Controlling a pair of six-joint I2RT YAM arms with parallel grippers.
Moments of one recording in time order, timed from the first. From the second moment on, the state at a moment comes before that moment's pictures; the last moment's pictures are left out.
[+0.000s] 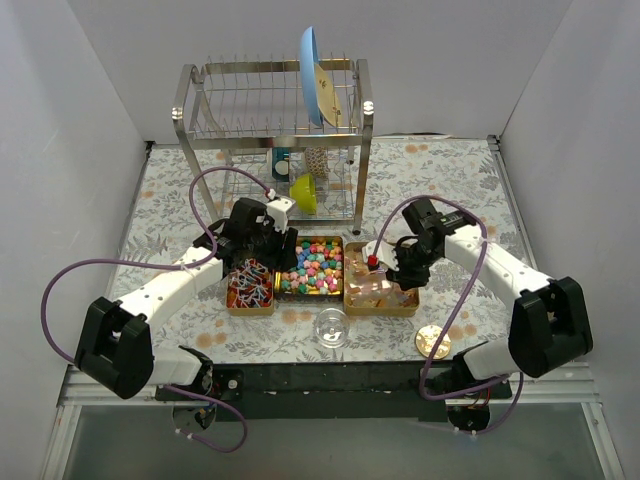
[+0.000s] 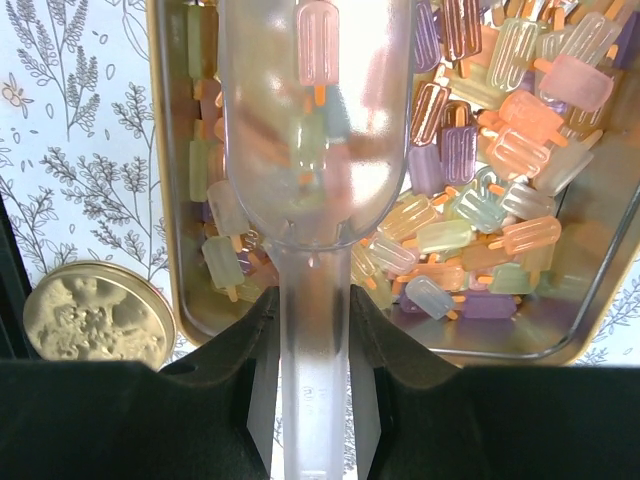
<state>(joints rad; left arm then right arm) -0.51 1.31 0.89 -0.37 0.27 -0.09 0.46 1.43 1.02 -0.99 -0.40 -1.19</state>
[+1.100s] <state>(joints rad) -0.40 1.27 0.88 -0.39 0.30 -0.06 0.67 1.21 1.19 -1.18 -0.31 -1.23</state>
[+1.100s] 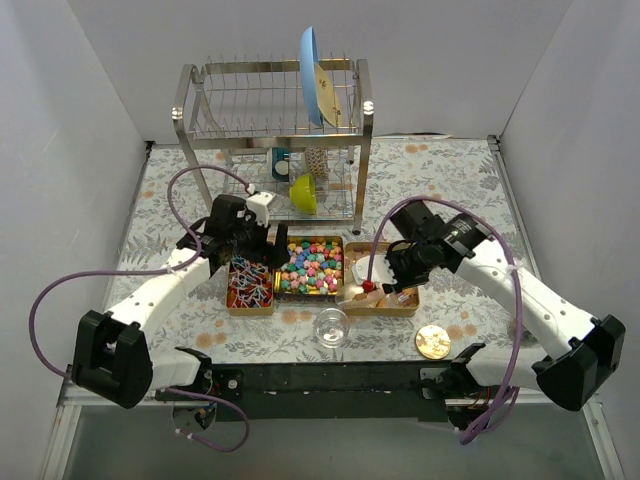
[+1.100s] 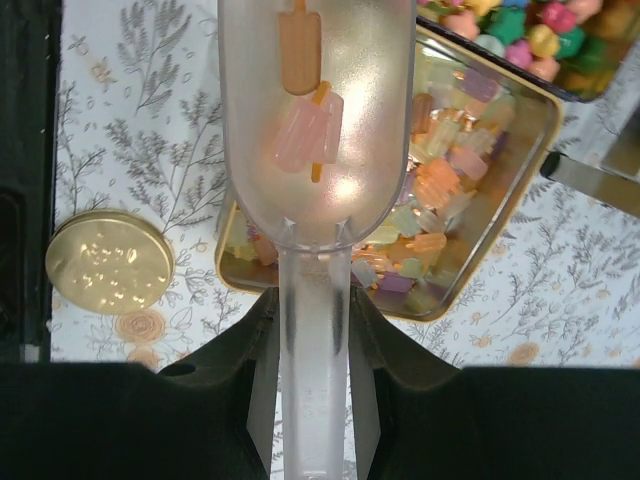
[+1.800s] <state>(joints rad) -0.25 1.08 0.79 -0.39 0.30 -0.03 1.09 1.49 1.34 -1.32 0.10 -1.07</state>
